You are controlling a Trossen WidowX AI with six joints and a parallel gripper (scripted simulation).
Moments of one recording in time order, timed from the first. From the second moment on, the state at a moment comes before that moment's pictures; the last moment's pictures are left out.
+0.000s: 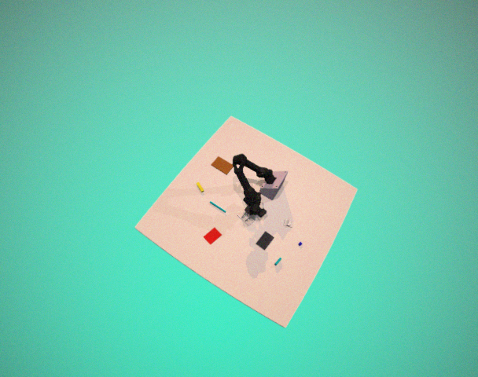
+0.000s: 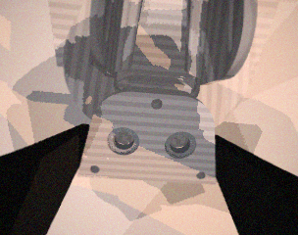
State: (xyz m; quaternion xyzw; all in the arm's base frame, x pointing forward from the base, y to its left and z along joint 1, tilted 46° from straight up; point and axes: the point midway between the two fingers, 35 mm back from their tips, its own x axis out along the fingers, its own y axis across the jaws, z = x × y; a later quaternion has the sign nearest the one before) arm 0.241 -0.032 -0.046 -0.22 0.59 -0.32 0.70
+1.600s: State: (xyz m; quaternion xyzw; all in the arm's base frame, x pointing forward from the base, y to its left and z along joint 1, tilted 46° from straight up) arm 0.242 -0.039 -0.053 -0.22 0.59 -0.32 0.70
